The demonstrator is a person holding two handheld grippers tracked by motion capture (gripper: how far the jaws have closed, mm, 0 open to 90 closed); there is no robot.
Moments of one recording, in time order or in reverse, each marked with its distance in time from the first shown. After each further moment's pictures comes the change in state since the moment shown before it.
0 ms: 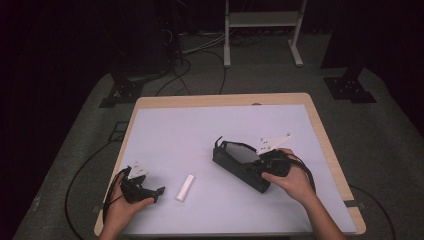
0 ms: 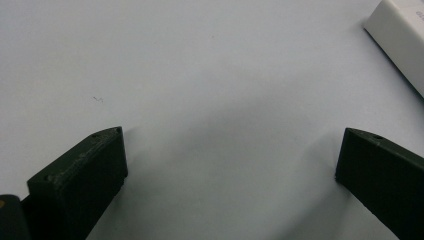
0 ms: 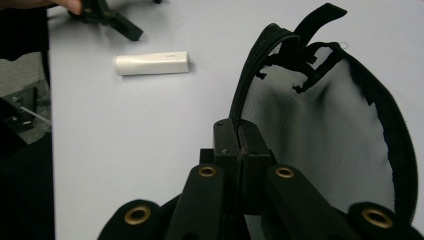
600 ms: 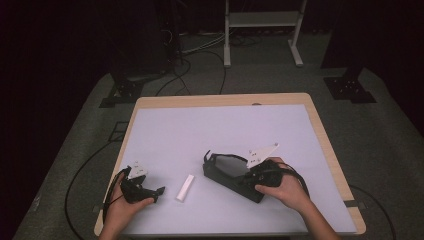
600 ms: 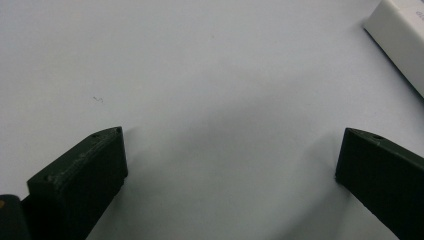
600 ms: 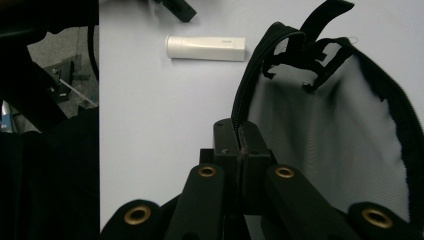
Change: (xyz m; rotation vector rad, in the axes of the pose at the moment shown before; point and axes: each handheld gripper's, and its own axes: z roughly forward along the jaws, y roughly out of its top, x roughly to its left) left arm 0.000 0.000 0.000 -0.001 0.000 0.000; right arm 0.027 0.000 0.019 0.057 0.111 -0.074
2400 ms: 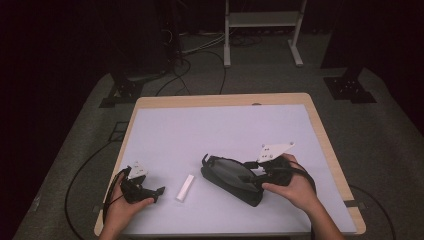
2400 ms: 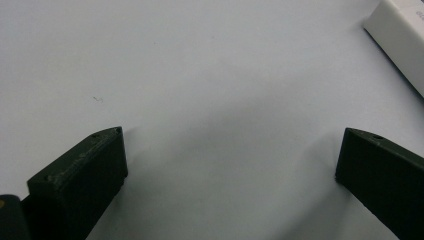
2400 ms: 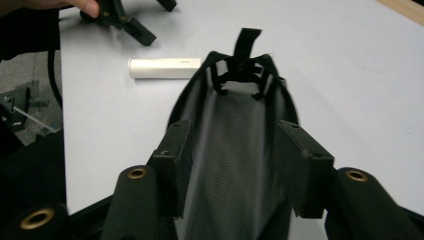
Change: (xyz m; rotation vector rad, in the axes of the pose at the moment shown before) left arm 0.000 0.000 0.000 0.000 0.001 0.001; right arm -0.005 -0.007 -0.027 -0.101 -0.158 0.037
